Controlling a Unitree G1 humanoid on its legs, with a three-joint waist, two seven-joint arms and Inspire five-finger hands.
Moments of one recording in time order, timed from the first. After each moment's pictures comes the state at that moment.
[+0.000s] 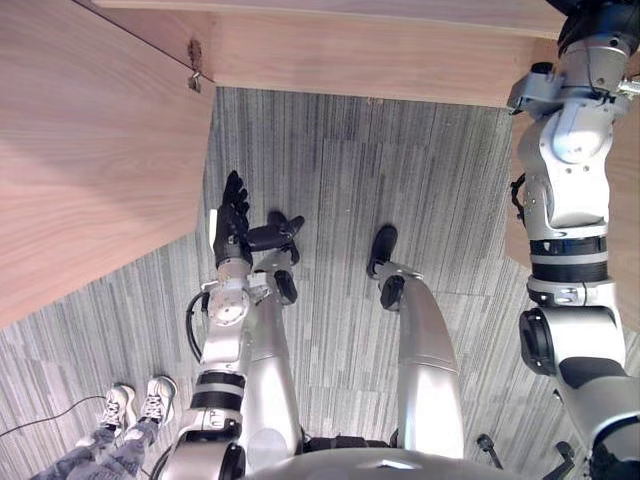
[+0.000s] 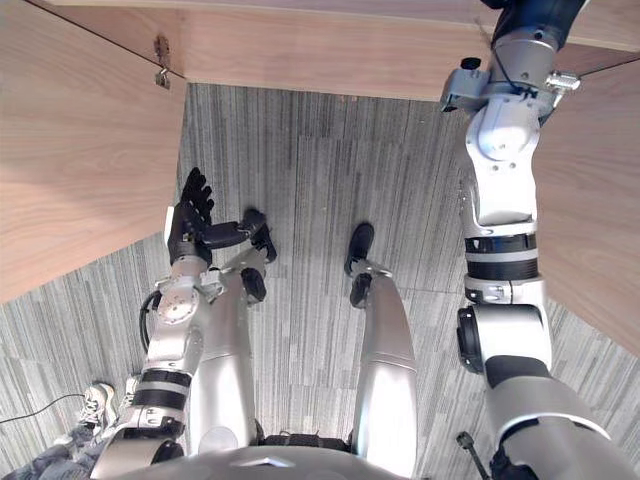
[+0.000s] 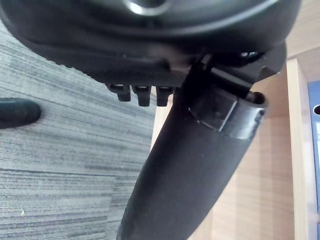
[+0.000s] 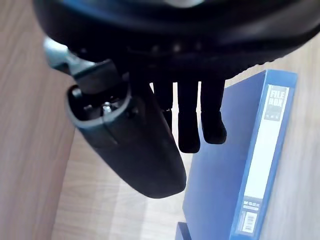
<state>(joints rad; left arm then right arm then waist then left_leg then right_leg) -0.22 0.06 0.09 0.27 -0.14 -0.14 0.19 -0.93 -0.44 -0.05 0.13 0.10 -0.09 -0.40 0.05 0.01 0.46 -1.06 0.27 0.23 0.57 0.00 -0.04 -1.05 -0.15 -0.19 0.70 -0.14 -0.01</state>
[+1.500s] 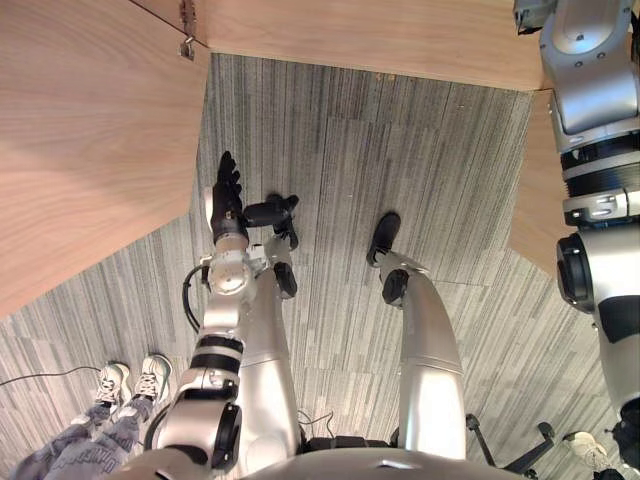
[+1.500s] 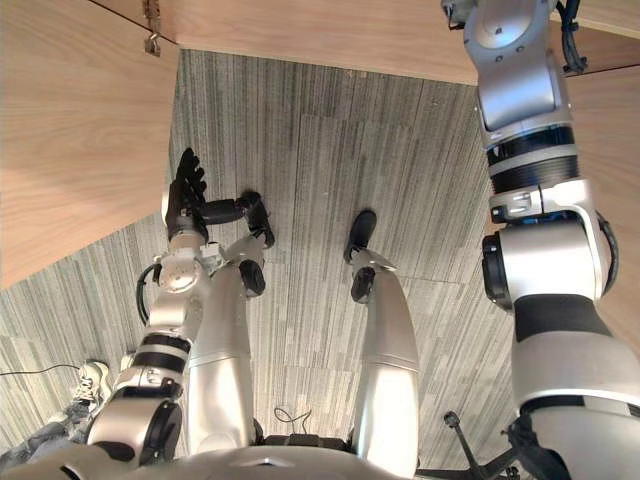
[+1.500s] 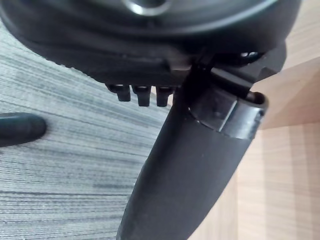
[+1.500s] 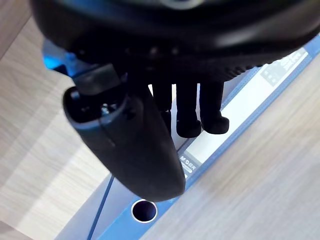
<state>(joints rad) -0.45 0.13 0.09 0.45 -0.15 -0.13 0.26 -1.37 -0.60 0.21 0.61 -0.12 0.02 -0.37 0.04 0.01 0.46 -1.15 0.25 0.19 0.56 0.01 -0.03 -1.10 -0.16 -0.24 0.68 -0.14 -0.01</state>
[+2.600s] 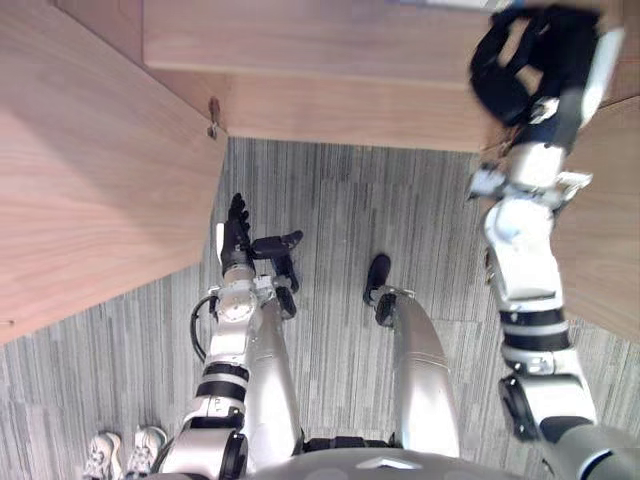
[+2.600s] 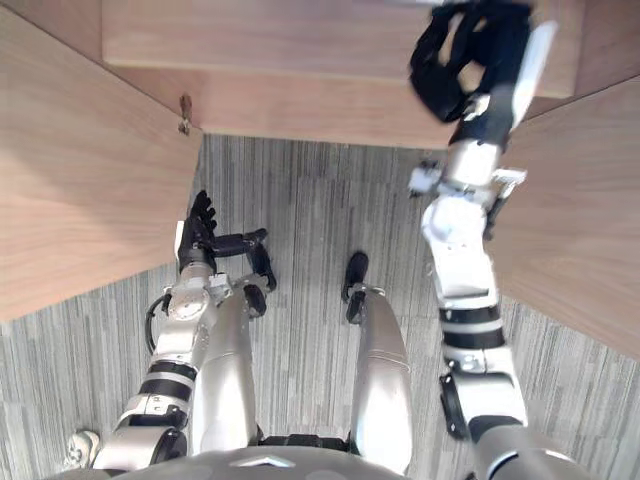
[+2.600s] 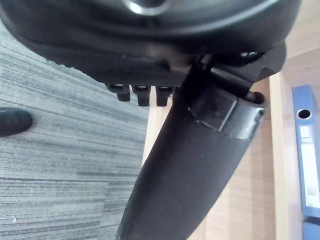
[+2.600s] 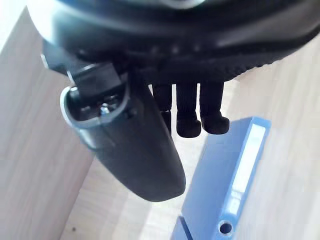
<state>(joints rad) -0.27 0.06 0.09 0.44 -0.10 -0.08 0.24 -0.49 -0.27 0.02 -0.09 -0.10 -0.05 -0.44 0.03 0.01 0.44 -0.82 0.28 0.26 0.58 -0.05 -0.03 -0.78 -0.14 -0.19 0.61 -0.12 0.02</state>
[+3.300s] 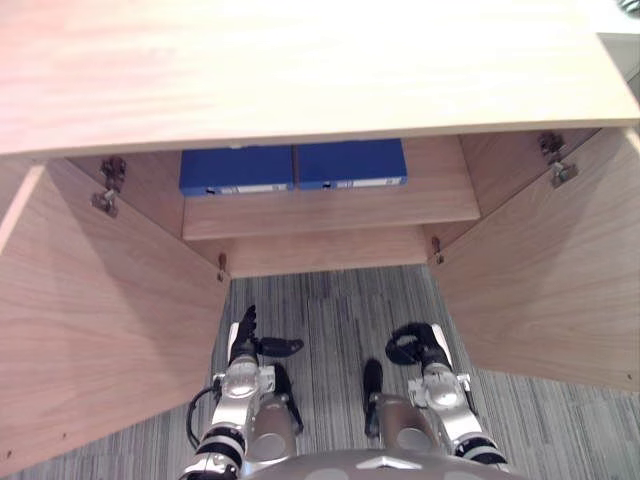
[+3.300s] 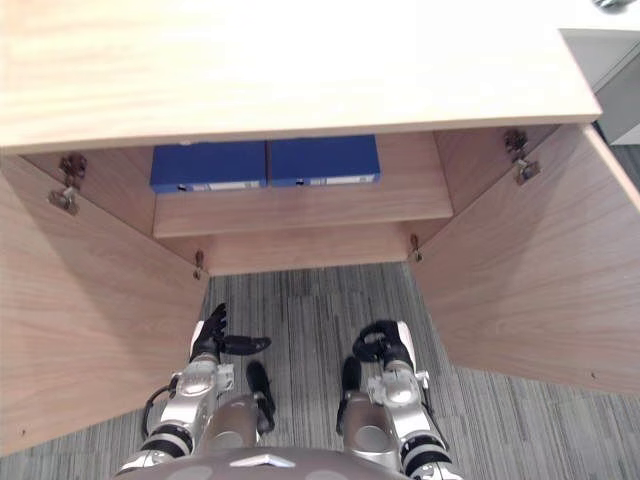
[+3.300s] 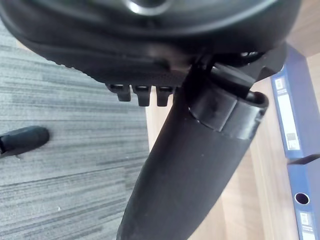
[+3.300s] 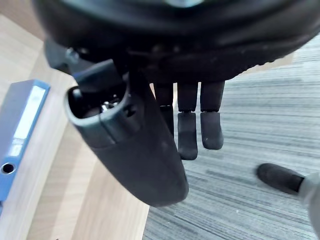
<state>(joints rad) -0.03 0.06 0.04 0.79 0.01 -0.05 0.21 0.01 -0.04 0.01 0.78 -0.24 -0.04 -0.23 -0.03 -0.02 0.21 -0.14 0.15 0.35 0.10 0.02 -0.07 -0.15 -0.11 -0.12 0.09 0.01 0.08</state>
